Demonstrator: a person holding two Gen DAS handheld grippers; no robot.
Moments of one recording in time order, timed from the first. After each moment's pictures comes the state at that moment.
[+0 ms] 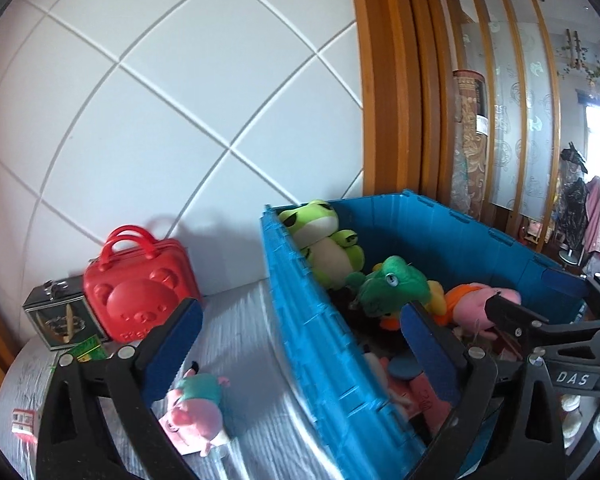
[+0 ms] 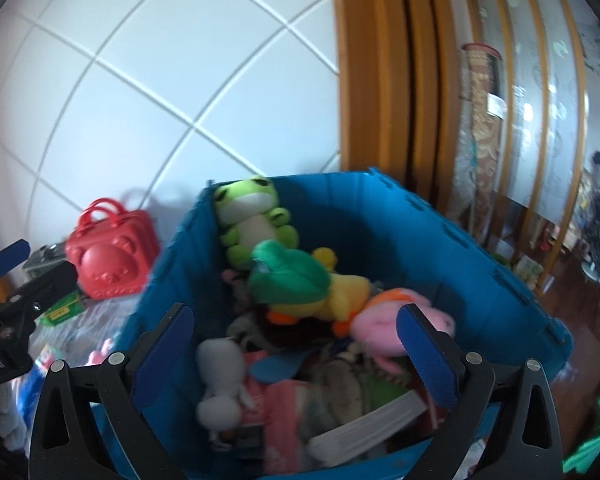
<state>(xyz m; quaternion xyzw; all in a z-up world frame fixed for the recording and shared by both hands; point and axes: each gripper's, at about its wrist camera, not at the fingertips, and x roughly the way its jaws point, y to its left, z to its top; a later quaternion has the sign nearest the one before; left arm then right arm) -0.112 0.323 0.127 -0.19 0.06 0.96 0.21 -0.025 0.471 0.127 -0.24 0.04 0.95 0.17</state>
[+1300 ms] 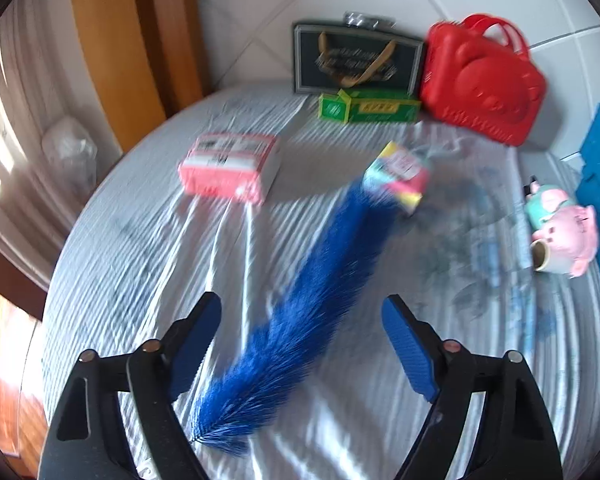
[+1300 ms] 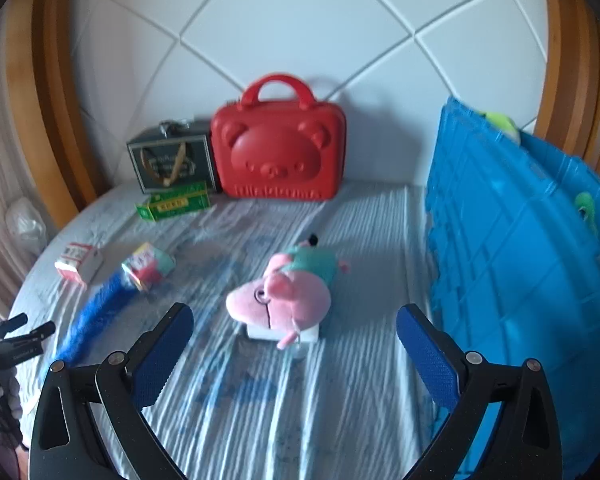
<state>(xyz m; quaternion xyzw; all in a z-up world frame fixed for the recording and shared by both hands) -0.118 -0.130 -0.127 -0.46 -0.06 0.88 -0.13 -0.147 0.225 -0.006 -0.38 -0.03 0.92 -0.03</state>
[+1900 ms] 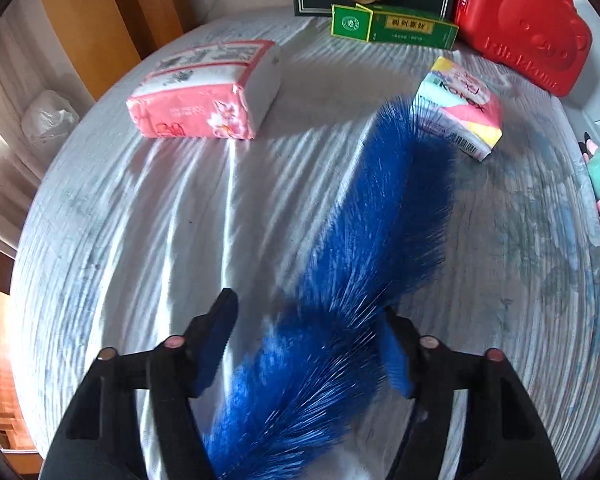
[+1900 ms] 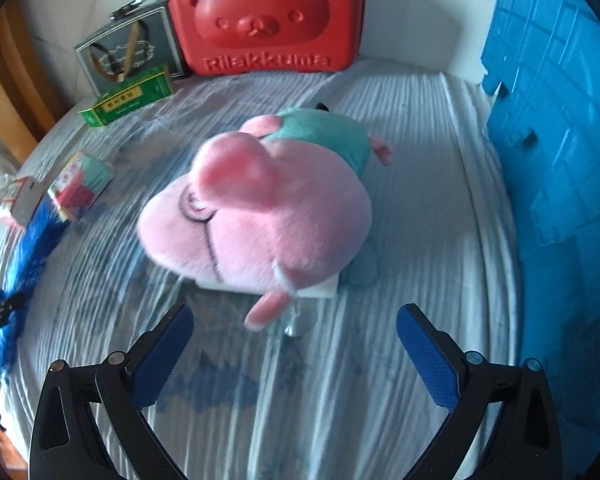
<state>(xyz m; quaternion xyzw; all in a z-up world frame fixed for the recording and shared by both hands) -0.177 -0.158 -0.220 -0.54 -0.06 0.83 -0.12 -0.248 0.241 -0.153 -0.52 0.00 0.85 -0.03</state>
